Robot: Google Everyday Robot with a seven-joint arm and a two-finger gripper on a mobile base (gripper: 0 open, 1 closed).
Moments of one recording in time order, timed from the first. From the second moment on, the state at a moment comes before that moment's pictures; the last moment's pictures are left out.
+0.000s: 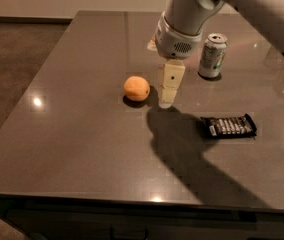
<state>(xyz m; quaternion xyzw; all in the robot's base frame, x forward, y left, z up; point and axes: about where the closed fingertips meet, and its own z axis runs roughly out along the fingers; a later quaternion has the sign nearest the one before) 0.568 -0.044 0.911 -0.74 0.65 0.03 0.17</state>
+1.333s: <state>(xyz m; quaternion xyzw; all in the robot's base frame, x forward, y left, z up) 0.578 -0.008 0.875 -0.78 0.61 0.02 0.12</state>
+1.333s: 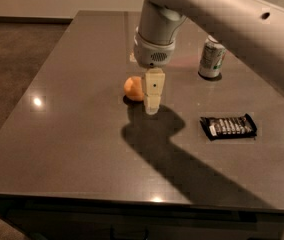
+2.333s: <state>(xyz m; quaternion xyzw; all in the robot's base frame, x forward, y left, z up) 0.586 0.003 0.862 -0.79 0.60 0.02 0.10</state>
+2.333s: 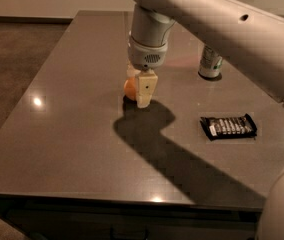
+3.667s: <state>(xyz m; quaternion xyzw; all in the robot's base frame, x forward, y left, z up) 0.642 -0.054 0.879 -0.76 0.64 -0.03 0.09</state>
